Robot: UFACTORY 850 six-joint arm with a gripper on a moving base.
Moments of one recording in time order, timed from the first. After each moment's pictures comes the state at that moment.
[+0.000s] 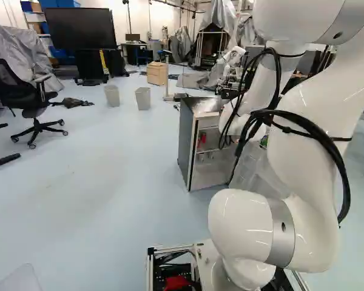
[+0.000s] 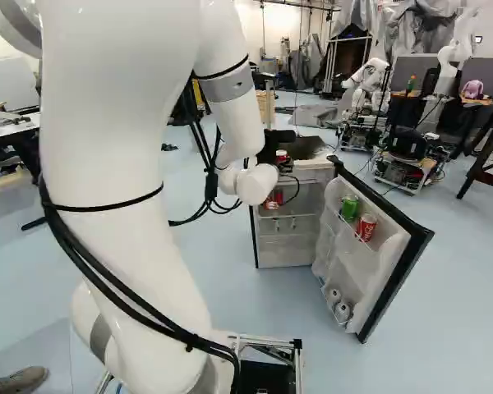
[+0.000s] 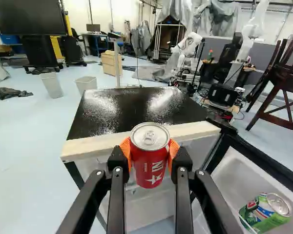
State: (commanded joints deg) arm -22.0 -13.5 -34.1 -12.8 57.4 0.0
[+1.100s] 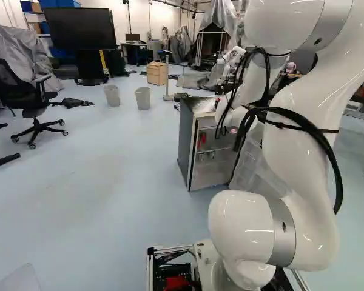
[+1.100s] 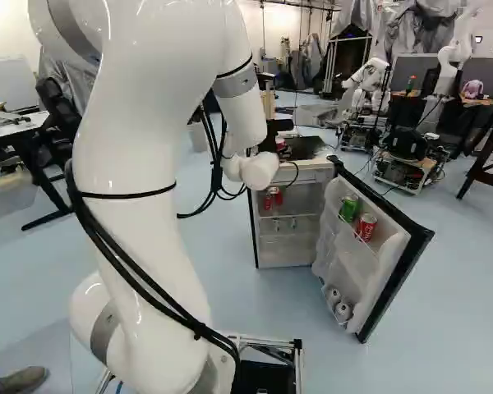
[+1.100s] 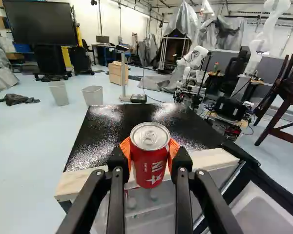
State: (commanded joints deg) arm -19.2 -20.2 -44.0 -12.8 57.4 0.0
